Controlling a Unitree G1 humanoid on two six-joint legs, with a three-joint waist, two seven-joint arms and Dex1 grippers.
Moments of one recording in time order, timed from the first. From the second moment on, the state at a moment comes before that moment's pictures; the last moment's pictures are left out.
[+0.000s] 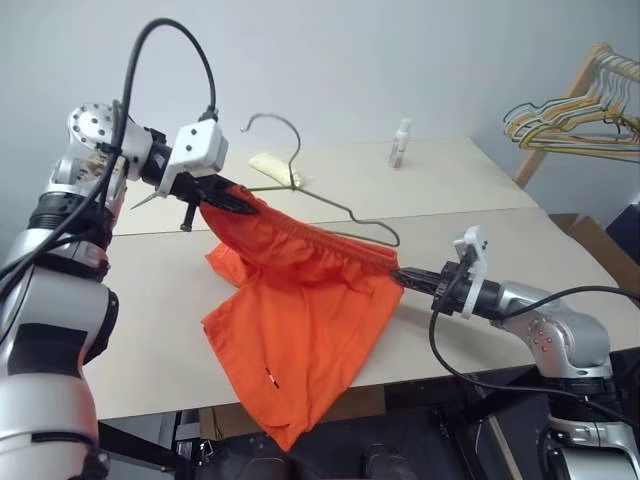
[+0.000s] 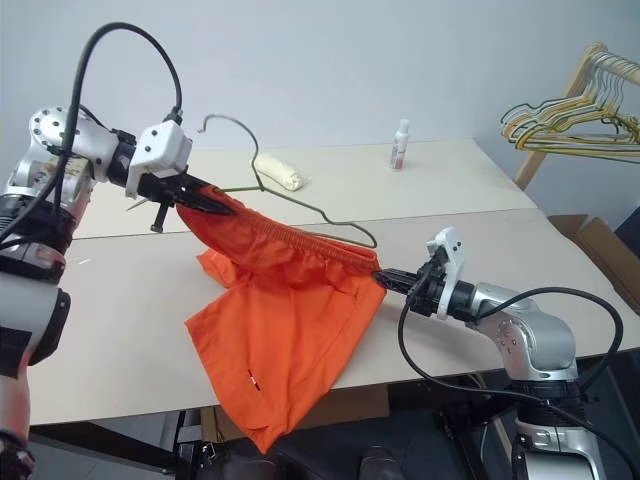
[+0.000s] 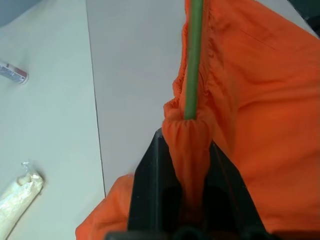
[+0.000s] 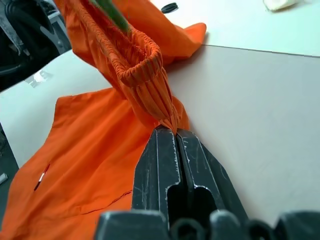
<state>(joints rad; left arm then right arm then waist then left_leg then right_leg) -1.30 0.80 -0.55 0.95 -0.30 -0.28 -1.61 -0.33 -0.60 -0.10 -0.09 0.61 0.74 0.90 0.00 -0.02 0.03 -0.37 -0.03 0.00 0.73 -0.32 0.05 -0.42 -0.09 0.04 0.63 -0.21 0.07</state>
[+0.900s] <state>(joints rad) -1.28 0.63 -0.34 1.01 0.04 -0.41 -1.45 -0.63 -0.91 0.07 -0.21 0.30 0.51 1.05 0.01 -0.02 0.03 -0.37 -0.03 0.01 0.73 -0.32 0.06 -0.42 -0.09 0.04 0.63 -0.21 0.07</state>
